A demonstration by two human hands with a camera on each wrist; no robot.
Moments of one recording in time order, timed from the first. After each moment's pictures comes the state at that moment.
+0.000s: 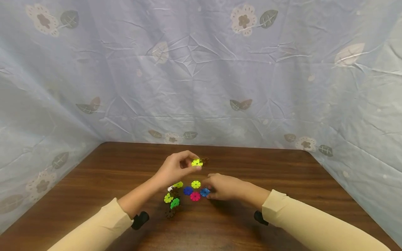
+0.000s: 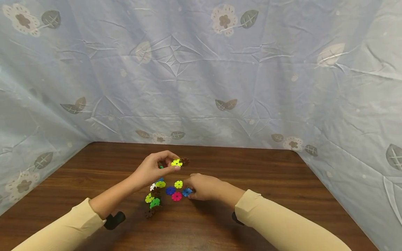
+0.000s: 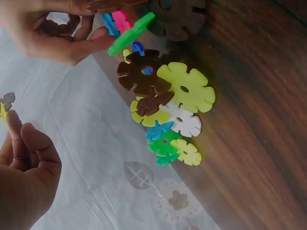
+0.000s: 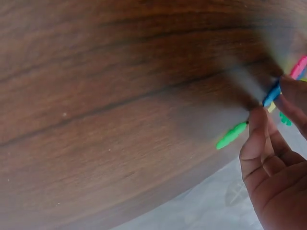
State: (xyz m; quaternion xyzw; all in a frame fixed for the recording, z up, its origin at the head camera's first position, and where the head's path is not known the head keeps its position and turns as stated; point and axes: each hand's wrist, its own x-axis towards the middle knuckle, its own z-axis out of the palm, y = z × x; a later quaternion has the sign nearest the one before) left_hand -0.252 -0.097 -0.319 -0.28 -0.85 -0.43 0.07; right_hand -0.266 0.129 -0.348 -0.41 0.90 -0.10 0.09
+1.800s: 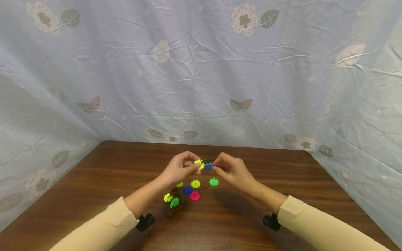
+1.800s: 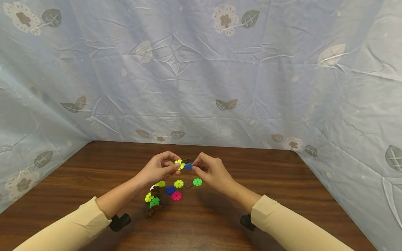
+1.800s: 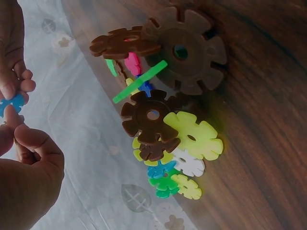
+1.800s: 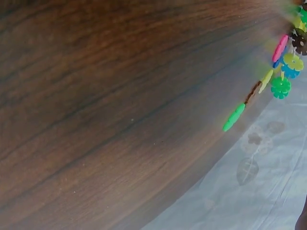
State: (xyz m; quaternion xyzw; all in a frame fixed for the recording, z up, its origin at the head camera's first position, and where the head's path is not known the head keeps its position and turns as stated) left_hand -0.251 -0.081 -0.326 -0.15 -0.80 -0.58 -0.05; right_hand -0.259 0.154 -0.343 -0.38 0.80 -0.45 -0.13
